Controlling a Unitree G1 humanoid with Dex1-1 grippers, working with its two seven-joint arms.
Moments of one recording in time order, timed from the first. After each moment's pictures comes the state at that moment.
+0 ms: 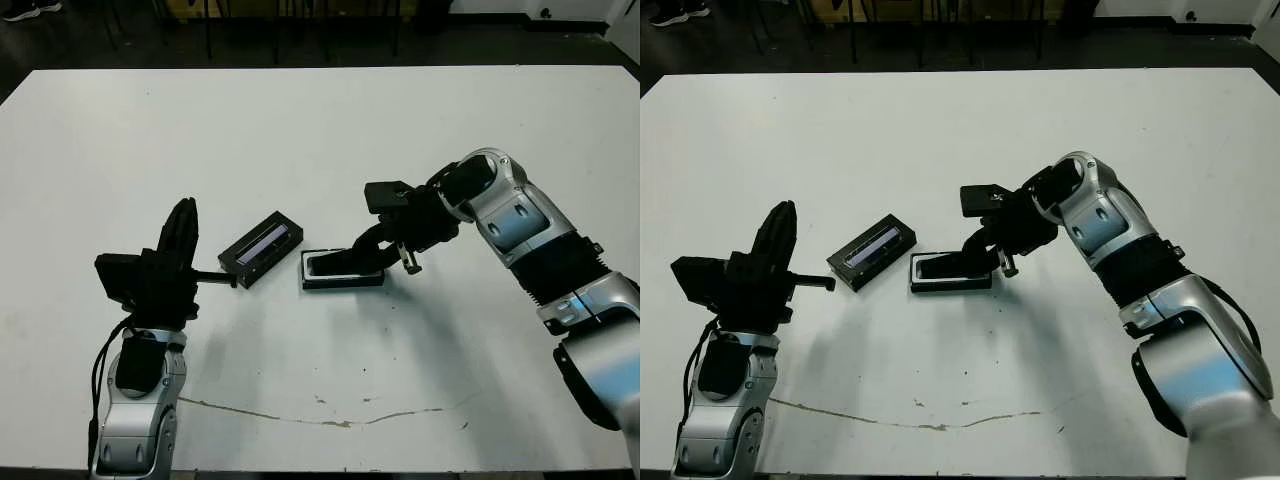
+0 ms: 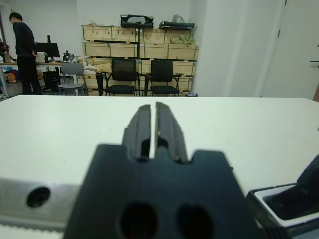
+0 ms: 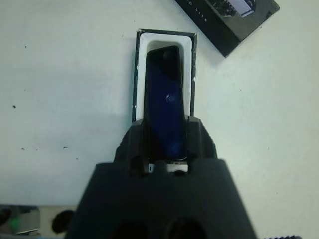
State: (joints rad) left arm 0.12 0.10 0.02 -0.31 -0.08 -0.07 -0.08; right arm -0.90 -0.49 0.55 0.45 -0.16 0.25 1.44
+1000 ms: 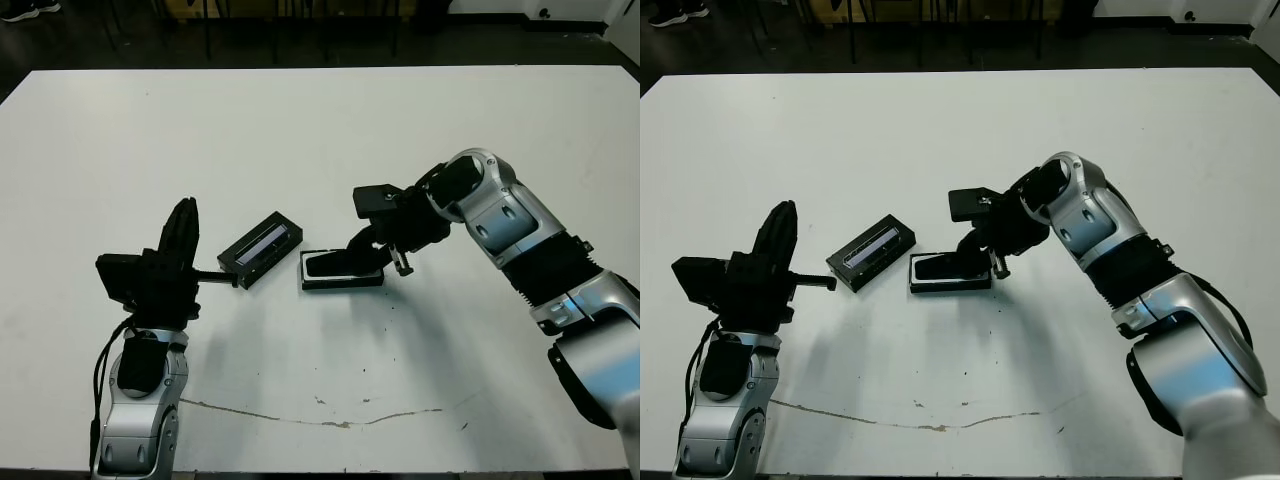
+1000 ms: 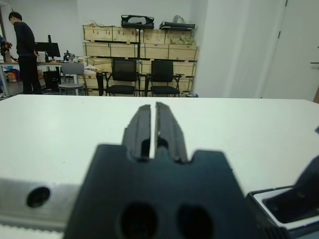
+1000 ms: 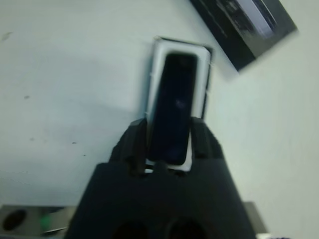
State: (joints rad) left arm 0.13 0.09 0.01 -0.32 -0.08 -0.07 -0.06; right arm -0.92 -0.49 0.57 0.50 -0.13 0.08 1.53
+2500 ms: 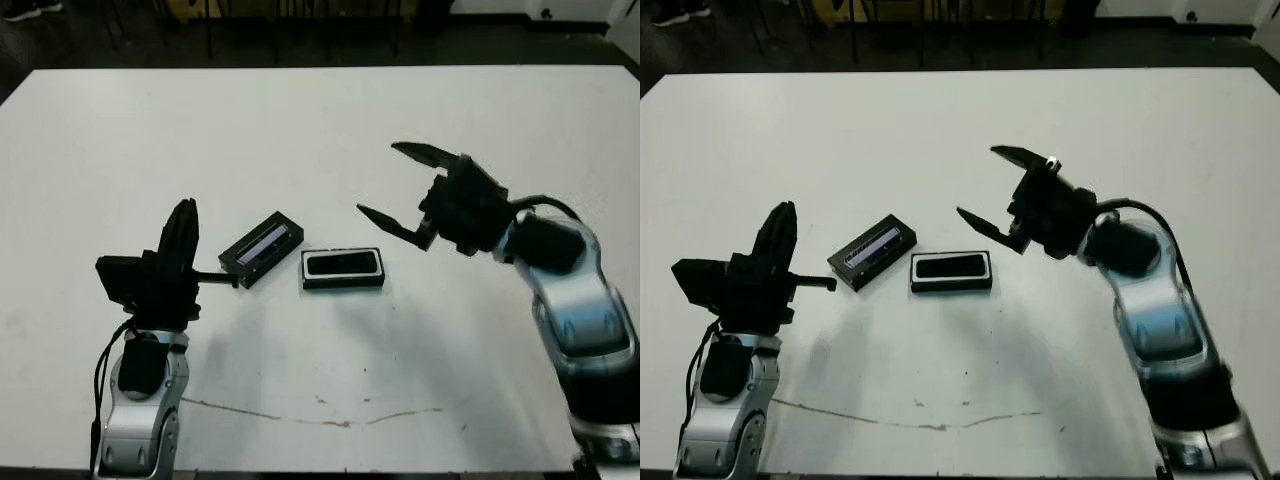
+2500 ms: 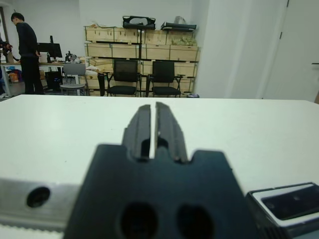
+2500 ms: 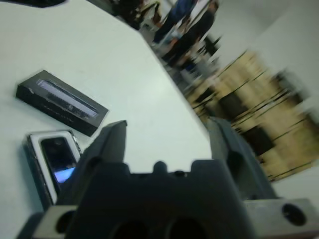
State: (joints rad) left arm 0.13 0.09 0.01 -0.32 -0.08 -0.08 -0.06; right arm -0.27 -0.52 0.20 -0.34 -0.26 0.01 0.59
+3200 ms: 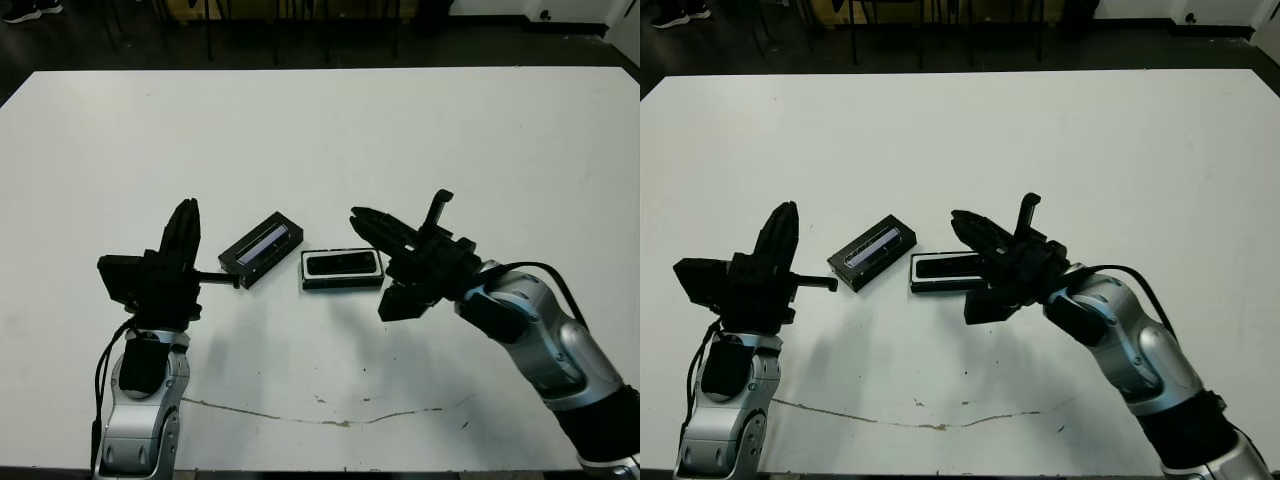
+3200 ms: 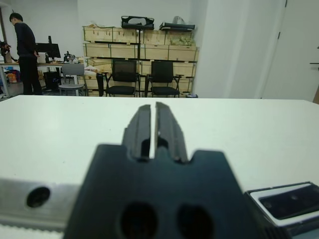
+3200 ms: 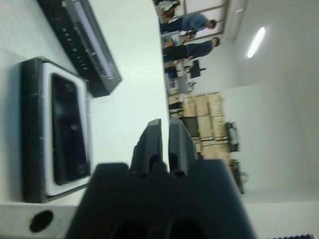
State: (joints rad) left arm 0.13 0.09 0.00 -0.32 -0.08 -0.08 -0.06; right arm -0.26 -0.54 0.37 -0.19 -0.72 -0.22 0.44
